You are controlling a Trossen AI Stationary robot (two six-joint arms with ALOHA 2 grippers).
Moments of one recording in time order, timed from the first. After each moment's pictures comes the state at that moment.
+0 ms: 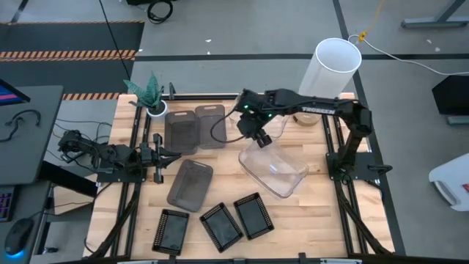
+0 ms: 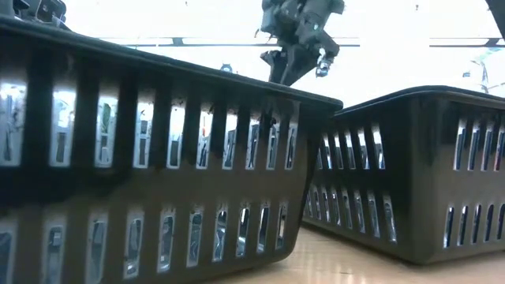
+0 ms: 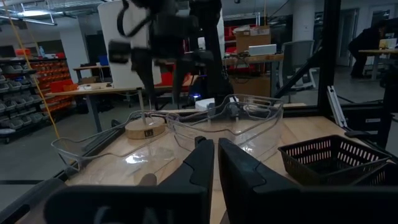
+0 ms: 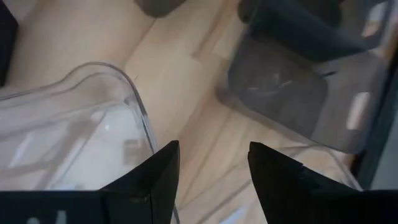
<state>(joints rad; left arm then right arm) -0.35 0.05 0.01 0.16 -0.48 0.12 -0.26 1.77 1.65 -0.95 -0.18 -0.75</state>
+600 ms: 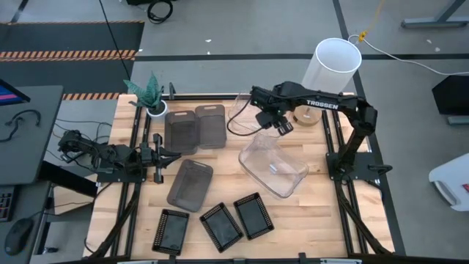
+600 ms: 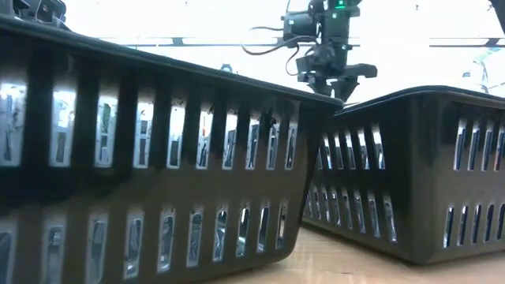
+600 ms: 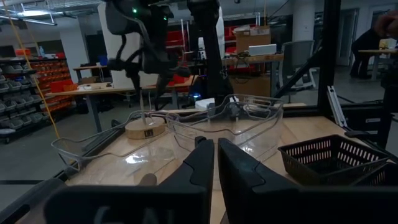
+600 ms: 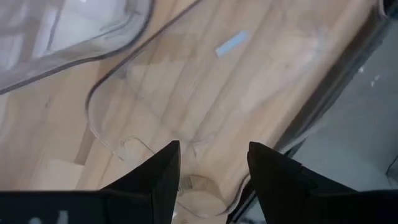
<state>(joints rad) -0.35 0.05 0.01 0.16 -0.48 0.12 -0.38 1.73 1.56 -1.24 0.21 -0.86</state>
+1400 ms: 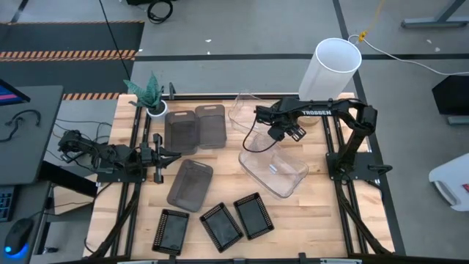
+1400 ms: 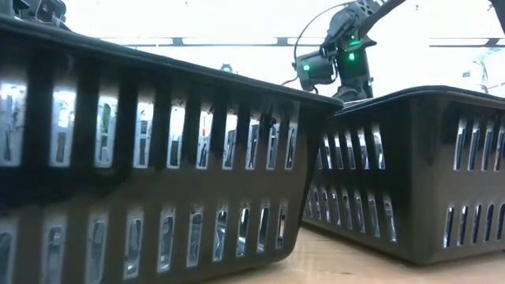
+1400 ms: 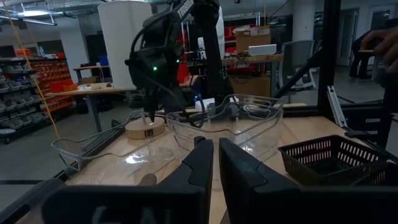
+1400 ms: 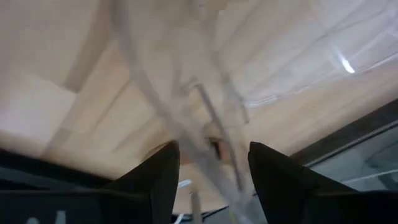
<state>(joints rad) -0.35 0.05 0.01 0.16 -0.48 0.12 -0.38 1.73 1.23 -1.14 0.42 -1.04</state>
